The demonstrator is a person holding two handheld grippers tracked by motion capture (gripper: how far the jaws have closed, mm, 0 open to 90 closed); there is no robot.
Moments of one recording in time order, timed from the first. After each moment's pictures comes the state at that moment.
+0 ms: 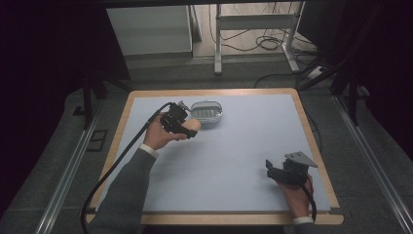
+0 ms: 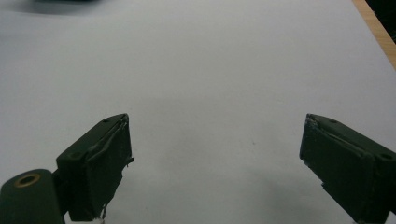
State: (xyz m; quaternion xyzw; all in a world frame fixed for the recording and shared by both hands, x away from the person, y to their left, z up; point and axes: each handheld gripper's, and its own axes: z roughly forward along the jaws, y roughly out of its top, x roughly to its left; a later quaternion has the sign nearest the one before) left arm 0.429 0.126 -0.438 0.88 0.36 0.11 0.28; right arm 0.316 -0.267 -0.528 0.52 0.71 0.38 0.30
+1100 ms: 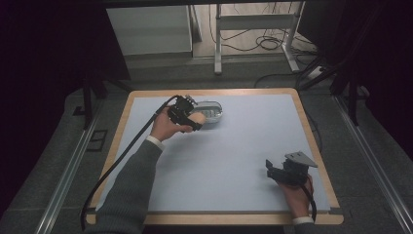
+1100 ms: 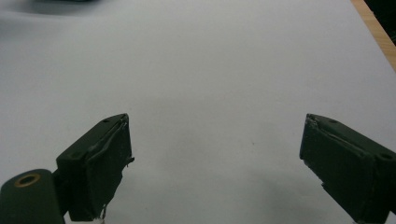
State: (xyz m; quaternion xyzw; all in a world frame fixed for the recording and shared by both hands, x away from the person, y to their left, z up) left arm 0.463 0.112 -0.440 0.89 0.36 0.10 0.27; right arm 0.316 -0.267 -0.528 0.52 0.71 0.38 0.30
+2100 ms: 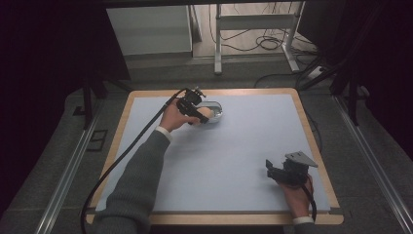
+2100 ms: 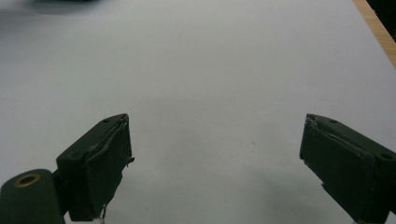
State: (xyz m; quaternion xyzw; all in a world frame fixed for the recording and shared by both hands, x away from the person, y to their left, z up) left arm 0.504 0.091 -0.441 0.90 0.35 0.09 0.26; right arm 0.316 -0.268 -0.528 0.52 0.70 0.38 0.30
